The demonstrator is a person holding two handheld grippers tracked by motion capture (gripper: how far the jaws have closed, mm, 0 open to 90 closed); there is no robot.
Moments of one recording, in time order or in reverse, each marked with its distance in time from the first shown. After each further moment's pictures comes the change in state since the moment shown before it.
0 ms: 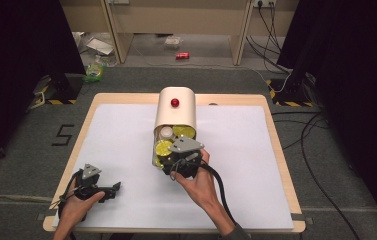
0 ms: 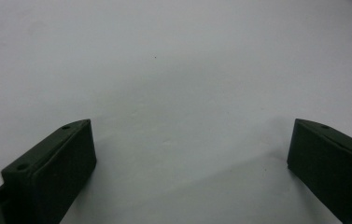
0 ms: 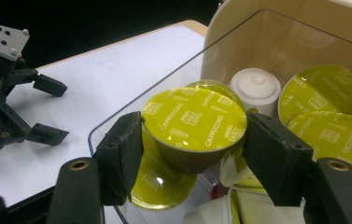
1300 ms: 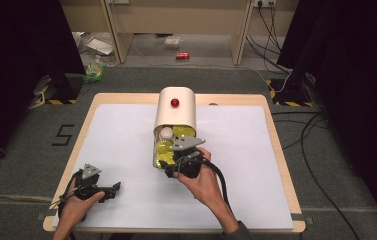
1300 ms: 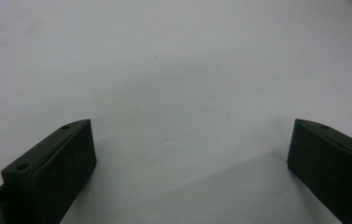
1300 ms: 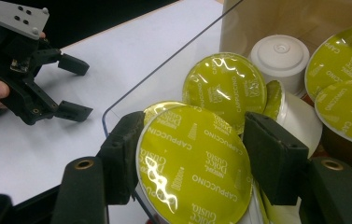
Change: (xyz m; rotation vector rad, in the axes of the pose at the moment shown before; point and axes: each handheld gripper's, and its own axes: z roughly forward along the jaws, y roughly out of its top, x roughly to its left) left arm 0.000 0.000 0.000 -0.001 -0.001 -0.002; right arm -0.006 -0.002 -0.002 0.102 0.102 0.050
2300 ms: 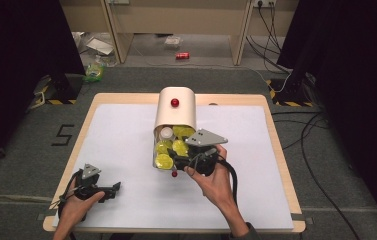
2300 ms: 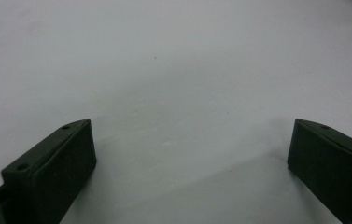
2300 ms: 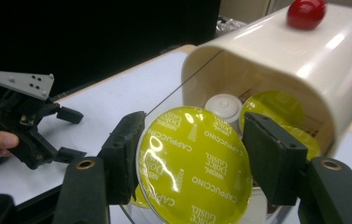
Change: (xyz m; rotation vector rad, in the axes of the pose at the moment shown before) left arm 0.000 0.000 0.000 -0.002 0.000 -0.001; right arm -0.010 0.010 -0.048 -0.194 -0.060 0.036
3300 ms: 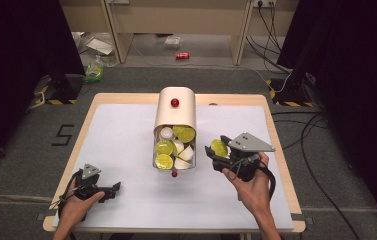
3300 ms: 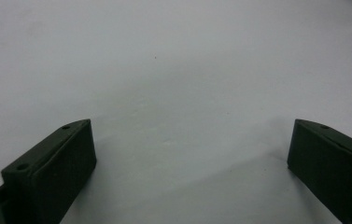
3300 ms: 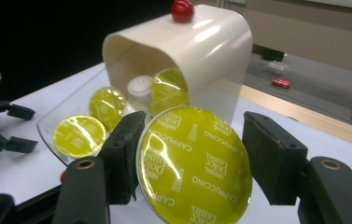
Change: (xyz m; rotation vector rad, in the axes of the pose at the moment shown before) left arm 0.000 0.000 0.000 0.000 -0.001 0.000; right arm -0.045 -0.025 -0.069 -0.031 -0.158 0.039
